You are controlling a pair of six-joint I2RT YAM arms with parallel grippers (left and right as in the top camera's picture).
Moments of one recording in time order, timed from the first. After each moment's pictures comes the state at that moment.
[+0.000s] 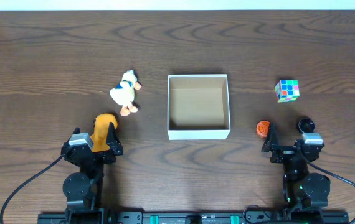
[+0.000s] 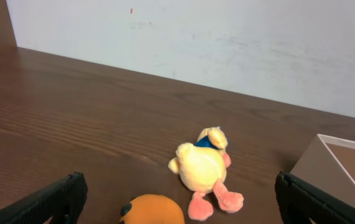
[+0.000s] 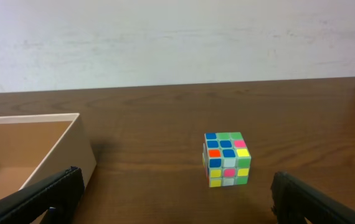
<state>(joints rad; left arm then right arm) 0.04 0.01 0.02 -0.11 -0.01 -0.20 0.03 0.01 0.01 -0.07 0.03 0.11</state>
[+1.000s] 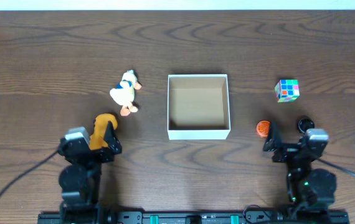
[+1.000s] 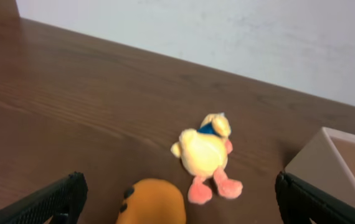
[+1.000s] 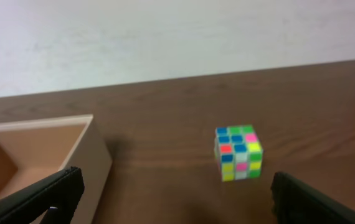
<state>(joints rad) 0.04 0.19 0.17 -0.20 -0.02 -0.24 0.02 0.14 0.16 -0.15 0.00 0.18</state>
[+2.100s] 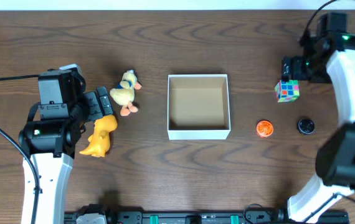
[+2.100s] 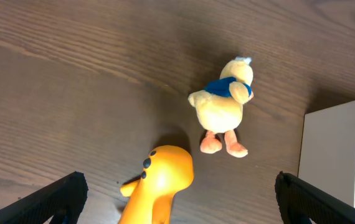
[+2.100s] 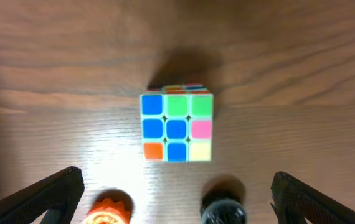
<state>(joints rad) 0.04 1.12 1.10 -0.87 -0.04 -0.20 -0.14 1.93 1.66 -1.08 0.02 -0.07</state>
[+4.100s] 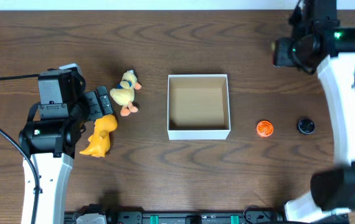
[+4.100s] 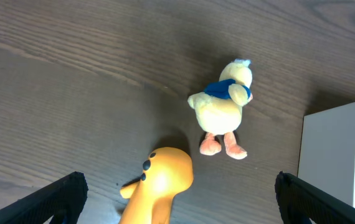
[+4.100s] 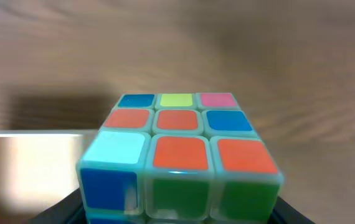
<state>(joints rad) 0.04 1.12 1.10 -0.86 -0.04 -0.20 0.11 1.70 1.79 -1.11 0.02 0.17</state>
